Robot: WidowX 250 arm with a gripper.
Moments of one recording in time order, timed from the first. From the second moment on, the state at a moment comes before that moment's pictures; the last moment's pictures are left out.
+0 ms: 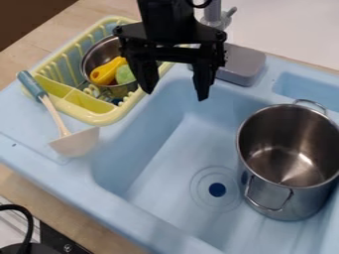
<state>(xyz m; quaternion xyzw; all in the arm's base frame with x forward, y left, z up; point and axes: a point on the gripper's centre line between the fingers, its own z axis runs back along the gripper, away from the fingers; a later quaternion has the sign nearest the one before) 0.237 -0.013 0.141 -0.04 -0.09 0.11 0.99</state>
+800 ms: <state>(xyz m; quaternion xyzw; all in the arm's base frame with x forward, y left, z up) 0.229 0.014 0.146 -0.01 -0.03 -0.04 1.00</state>
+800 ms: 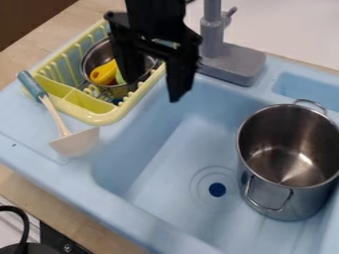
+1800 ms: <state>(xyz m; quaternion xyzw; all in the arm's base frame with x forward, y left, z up) 0.262 0.095 0.152 0.10 -0.05 -0.17 0.98</state>
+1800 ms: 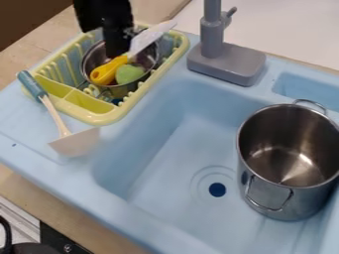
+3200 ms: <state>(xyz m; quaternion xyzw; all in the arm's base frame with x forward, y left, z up) 0.288 0.103 0.115 0.08 -0.08 -0.12 0.99</state>
